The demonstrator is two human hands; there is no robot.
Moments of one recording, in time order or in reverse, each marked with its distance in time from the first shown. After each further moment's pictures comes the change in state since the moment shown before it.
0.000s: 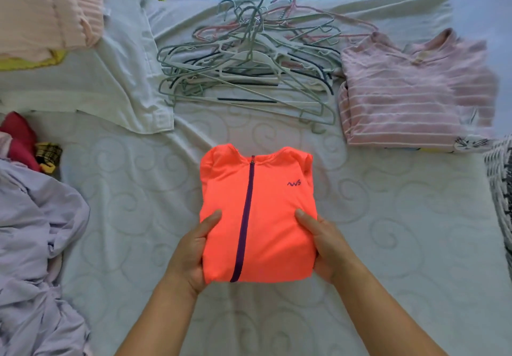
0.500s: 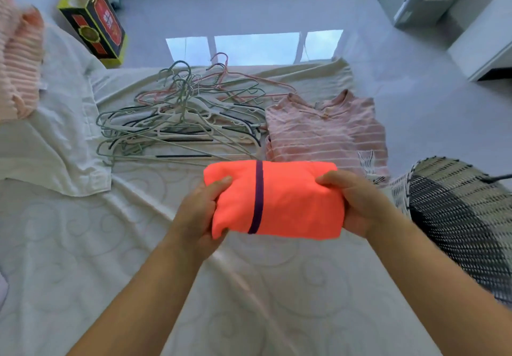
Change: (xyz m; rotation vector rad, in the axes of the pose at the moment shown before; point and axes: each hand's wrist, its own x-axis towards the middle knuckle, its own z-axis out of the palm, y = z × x) left_hand -0.016 0.024 0.201 0.179 -0.232 0.228; right_hand -0.069 -0.199 -0.076 -0.144 0.051 -0.302
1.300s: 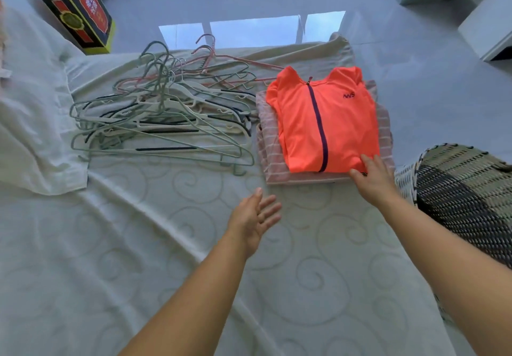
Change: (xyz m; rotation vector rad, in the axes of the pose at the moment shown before) left_hand 0.104 -0.114 0.022 0.005 0.068 -0.158; right_hand 0.132 0.043 -0.131 -1.172 0.469 -0.161
